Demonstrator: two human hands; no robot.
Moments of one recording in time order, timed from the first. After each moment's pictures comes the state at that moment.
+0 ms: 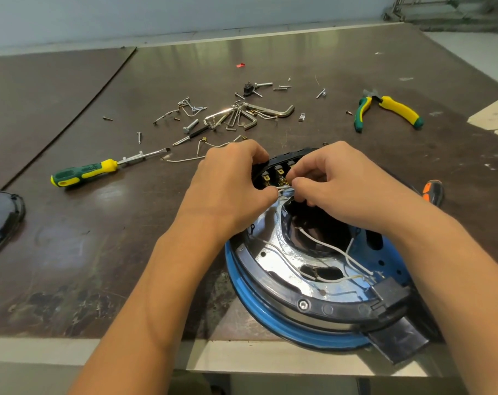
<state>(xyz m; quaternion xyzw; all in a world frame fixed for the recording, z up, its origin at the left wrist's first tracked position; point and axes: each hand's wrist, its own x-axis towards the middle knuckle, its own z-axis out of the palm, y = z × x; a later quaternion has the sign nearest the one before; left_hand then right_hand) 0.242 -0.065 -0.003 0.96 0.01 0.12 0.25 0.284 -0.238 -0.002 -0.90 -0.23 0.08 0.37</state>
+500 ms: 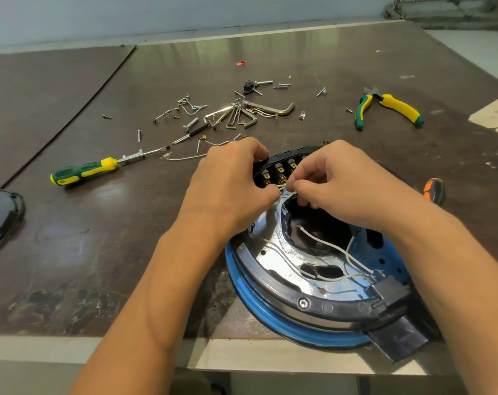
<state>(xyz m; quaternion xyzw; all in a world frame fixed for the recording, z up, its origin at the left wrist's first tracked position) 0.242 -0.067 -0.004 0.96 0.02 0.11 0.25 0.282 -0.238 0.002 -0.90 -0.24 0.08 0.35</state>
